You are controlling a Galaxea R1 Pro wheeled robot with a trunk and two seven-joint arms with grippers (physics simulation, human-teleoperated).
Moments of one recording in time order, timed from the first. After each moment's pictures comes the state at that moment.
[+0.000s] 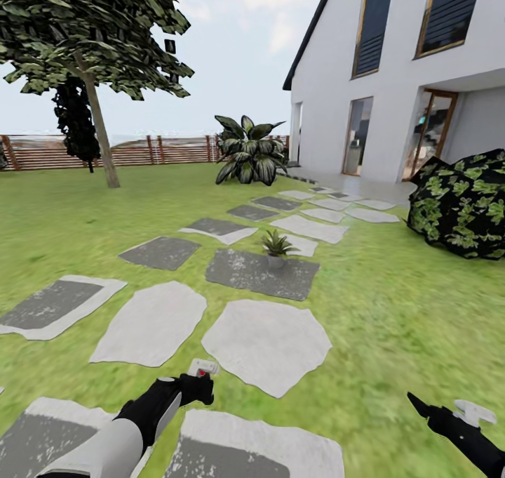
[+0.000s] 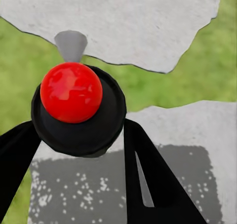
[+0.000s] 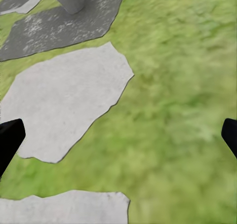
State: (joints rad) left arm -0.67 -0.06 -0.05 -0.32 -0.10 0.22 -0.25; right arm -0.46 -0.14 -1.27 -0.74 0.58 0.05 0.91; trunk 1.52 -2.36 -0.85
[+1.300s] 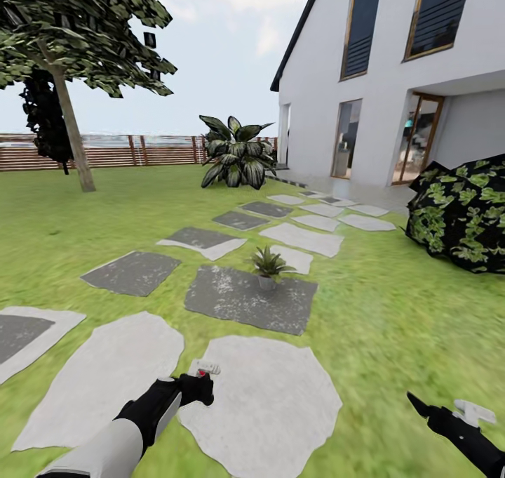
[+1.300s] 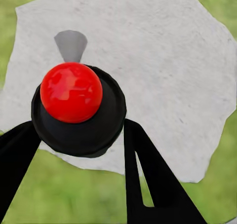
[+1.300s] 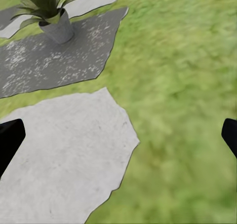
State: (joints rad) left arm -0.67 -0.06 -0.05 -0.31 -0.10 0.22 -0.25; right arm -0.46 -0.14 -1.27 -0.74 0.58 0.05 0.91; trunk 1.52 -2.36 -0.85
